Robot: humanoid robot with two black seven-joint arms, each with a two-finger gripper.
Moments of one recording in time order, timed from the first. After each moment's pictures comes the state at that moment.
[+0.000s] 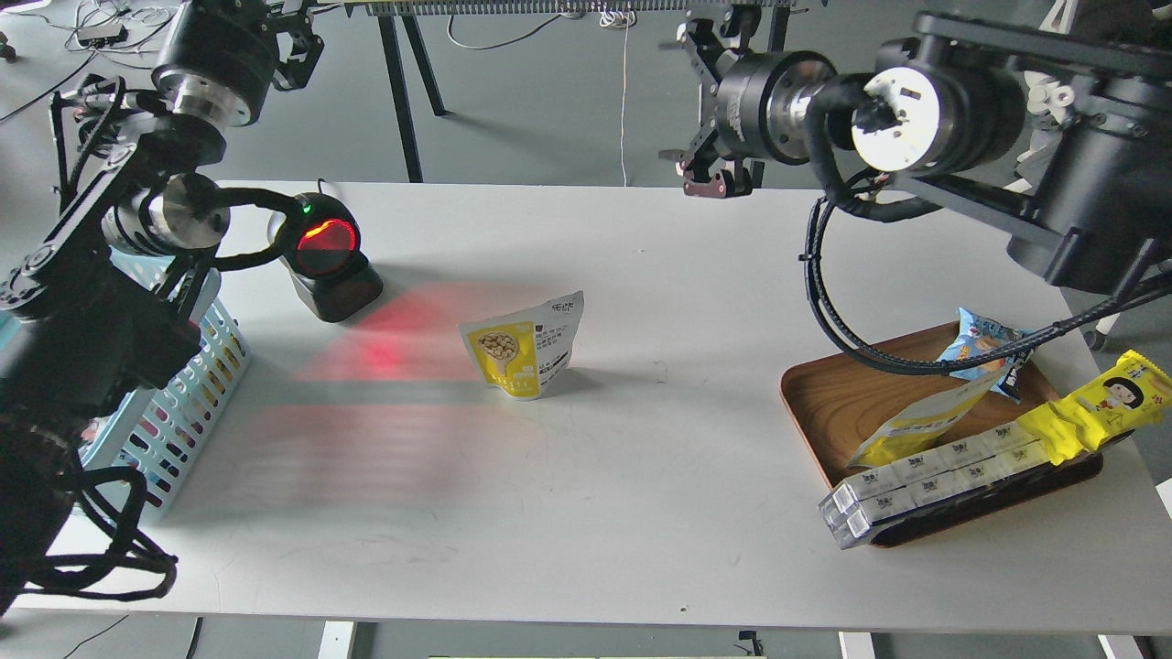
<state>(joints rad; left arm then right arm) -0.88 0.37 -1.03 -0.85 0.46 -0.14 -0.26 1.45 -0.53 0.12 1.23 0.48 -0.22 -0.19</state>
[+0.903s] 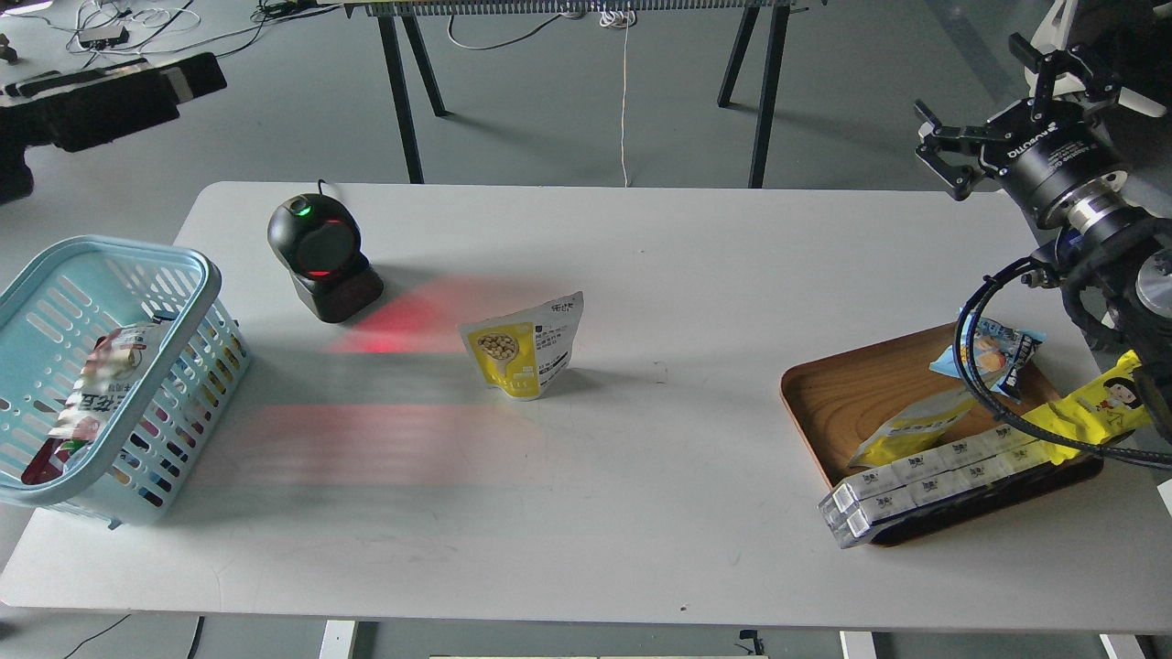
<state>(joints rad) -0.95 1.41 -0.44 -1.70 1.24 -0.17 -0.28 0.75 -0.51 0.91 0.74 0.49 0.46 -0.17</state>
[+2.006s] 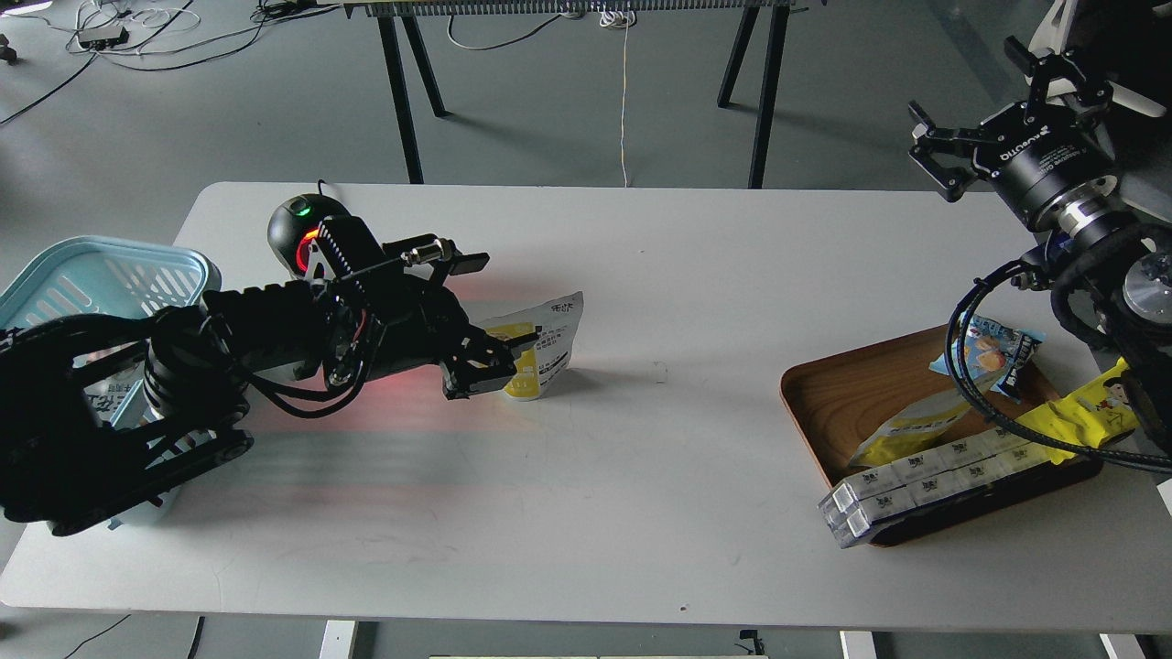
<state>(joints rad) -0.80 0.67 -0.37 -1.56 2.18 -0.19 -0.08 0.75 -0.49 0.91 0.74 0.48 0.46 -0.15</state>
